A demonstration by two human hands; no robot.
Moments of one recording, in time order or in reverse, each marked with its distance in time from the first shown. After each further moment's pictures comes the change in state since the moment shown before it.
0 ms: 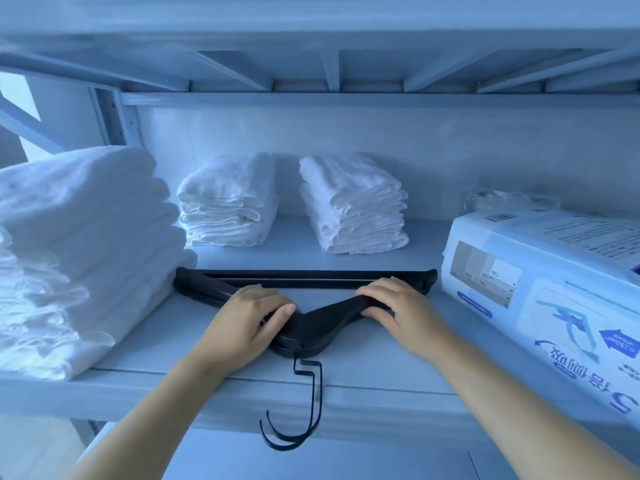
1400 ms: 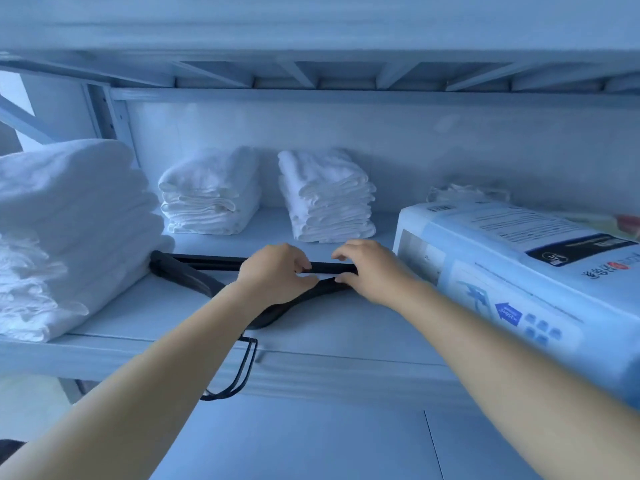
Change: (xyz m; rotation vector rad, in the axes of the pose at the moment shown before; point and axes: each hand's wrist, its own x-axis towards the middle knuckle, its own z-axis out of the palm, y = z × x) left_hand 0.081 0.090 0.024 0.133 -0.163 -0.479; right_hand 0.010 -0.003 -0.061 -0.195 -0.109 0.057
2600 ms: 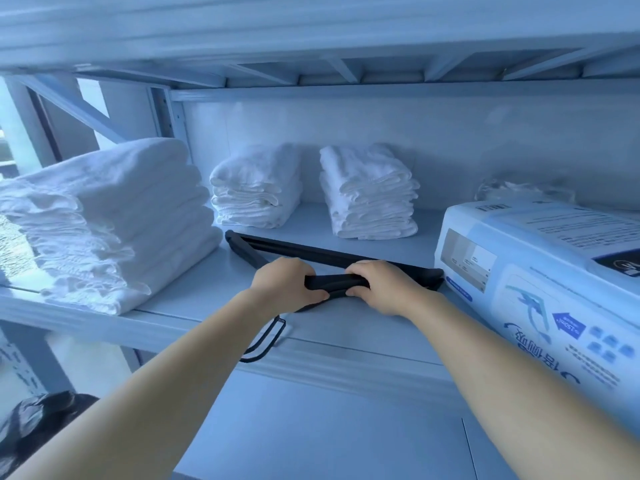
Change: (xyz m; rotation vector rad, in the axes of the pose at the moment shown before) left_hand -0.017 -0.042 0.002 0.211 -0.103 -0.059; right_hand 0.014 -0.009 0.043 0.204 -0.203 -0.086
